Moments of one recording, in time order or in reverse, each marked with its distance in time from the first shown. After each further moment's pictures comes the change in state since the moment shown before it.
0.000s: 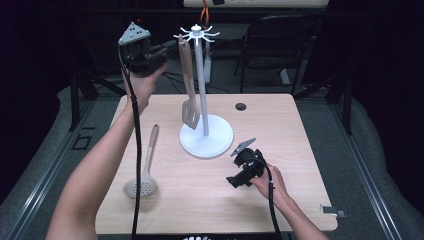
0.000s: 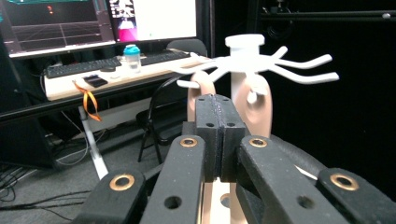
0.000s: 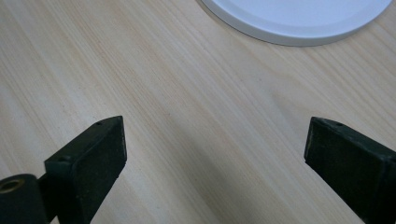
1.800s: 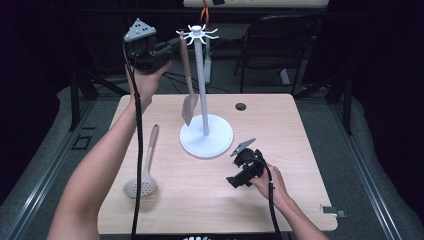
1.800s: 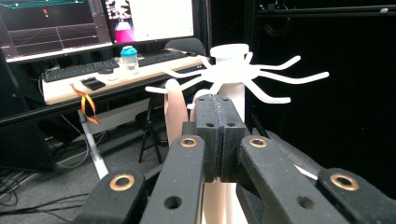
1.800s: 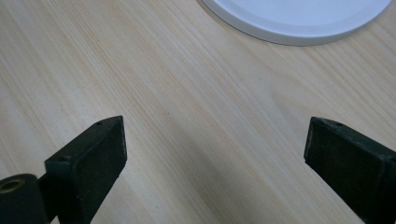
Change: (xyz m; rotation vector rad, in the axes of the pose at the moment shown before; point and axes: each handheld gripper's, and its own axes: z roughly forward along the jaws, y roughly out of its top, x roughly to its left) left arm -0.005 0.011 0.008 0.010 0.011 0.021; right arm 0.000 0.000 0.000 0.005 -0.006 -0.008
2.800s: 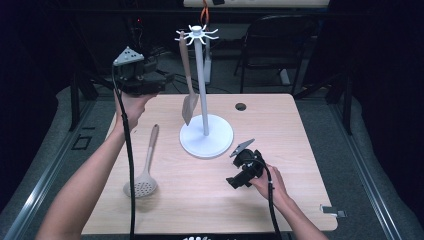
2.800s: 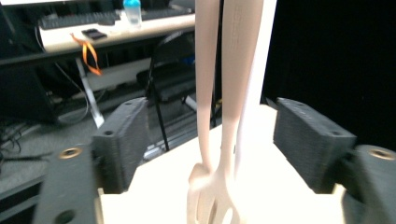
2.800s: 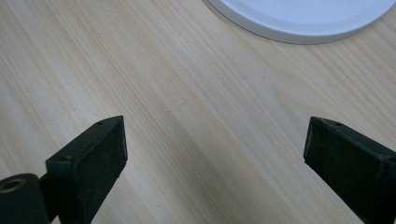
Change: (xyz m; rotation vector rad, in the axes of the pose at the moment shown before) left arm 0.015 -0.063 -0.028 0.161 0.000 -0.069; right arm 0.001 0.000 0.002 0.008 0.003 -0.008
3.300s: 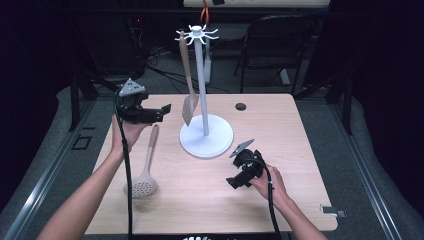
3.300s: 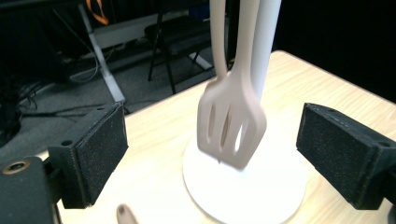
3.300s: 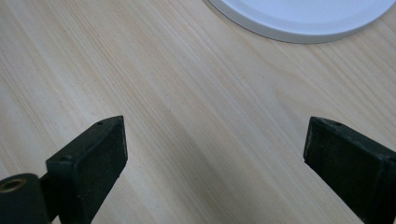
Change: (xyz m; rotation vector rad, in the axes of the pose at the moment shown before) left arm -0.003 -0.073 -0.008 0.150 0.071 0.015; right arm 0.000 0.000 0.001 0.002 -0.003 -0.003
